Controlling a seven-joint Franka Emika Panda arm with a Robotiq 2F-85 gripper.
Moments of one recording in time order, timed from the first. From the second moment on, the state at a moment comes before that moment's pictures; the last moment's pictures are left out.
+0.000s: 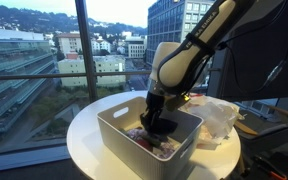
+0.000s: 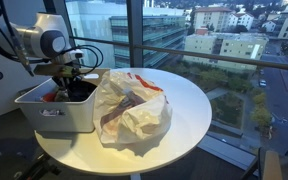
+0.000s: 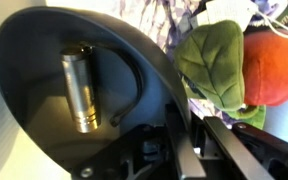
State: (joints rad) arm 0.26 0.22 0.25 -2.37 0.08 2.76 -0.03
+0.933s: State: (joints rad) arm 0.16 0.08 0.26 -2.20 0.26 2.71 -0.24
